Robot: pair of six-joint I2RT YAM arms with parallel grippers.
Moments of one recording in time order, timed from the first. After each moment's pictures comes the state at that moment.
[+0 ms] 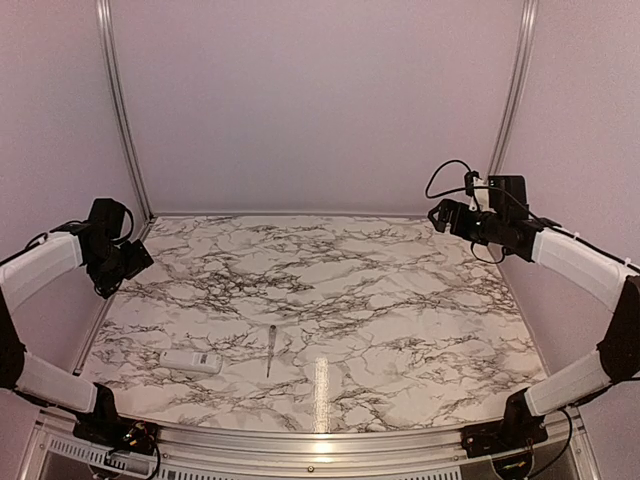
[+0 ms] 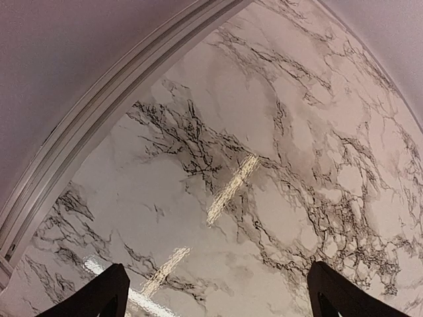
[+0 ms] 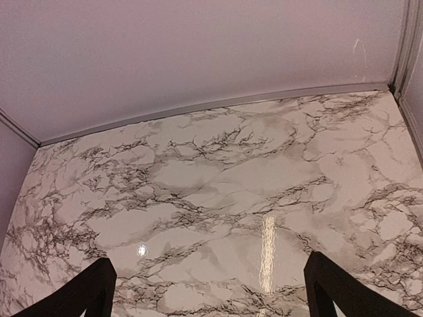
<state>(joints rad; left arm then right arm) -0.04 1.31 0.95 -0.65 -0.19 -0.74 0.20 1.35 1.05 -0.19 -0.13 0.34</state>
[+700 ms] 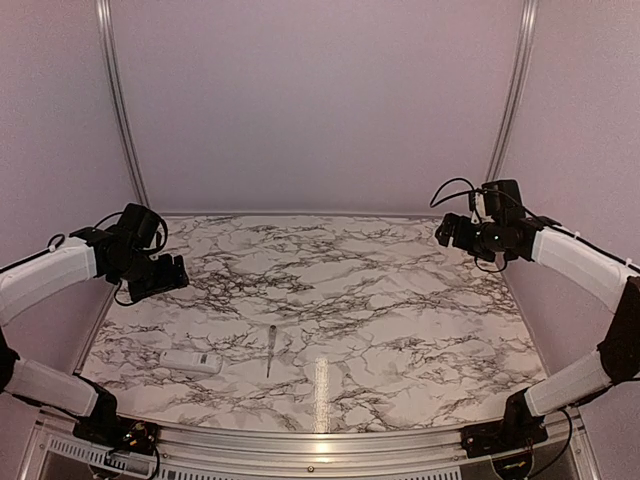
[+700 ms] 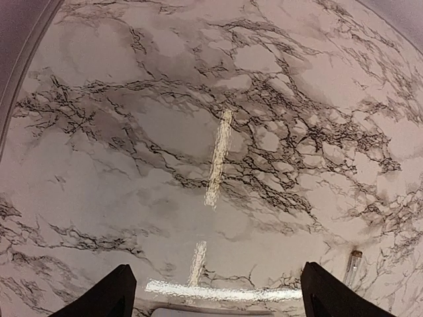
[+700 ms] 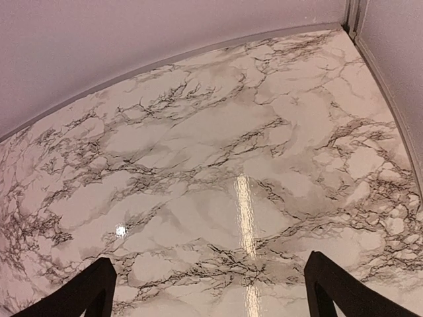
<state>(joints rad) -0.31 1.28 0.93 -0.67 -0.09 -0.56 0.22 1.35 1.06 -0.39 0.01 0.41</state>
